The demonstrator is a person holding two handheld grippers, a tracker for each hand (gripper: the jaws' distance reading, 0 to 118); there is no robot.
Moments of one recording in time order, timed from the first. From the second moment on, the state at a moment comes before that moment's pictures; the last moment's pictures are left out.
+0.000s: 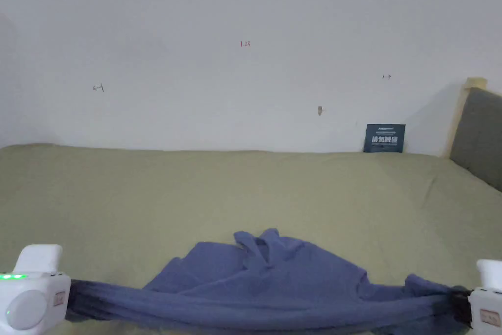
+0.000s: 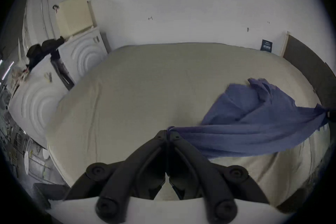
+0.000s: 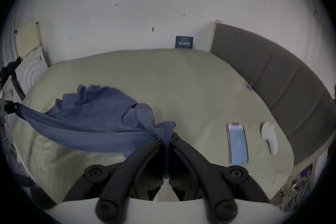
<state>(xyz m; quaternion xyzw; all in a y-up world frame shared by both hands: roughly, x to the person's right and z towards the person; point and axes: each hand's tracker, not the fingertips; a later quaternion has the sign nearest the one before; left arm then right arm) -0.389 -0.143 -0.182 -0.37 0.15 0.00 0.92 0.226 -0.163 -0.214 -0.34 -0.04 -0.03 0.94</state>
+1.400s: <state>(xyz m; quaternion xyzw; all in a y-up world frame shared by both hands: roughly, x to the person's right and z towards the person) -0.434 -0.203 -0.027 -0.43 0.08 0.09 0.89 0.167 -0.195 -0.062 -0.33 0.02 -0.02 0.94</state>
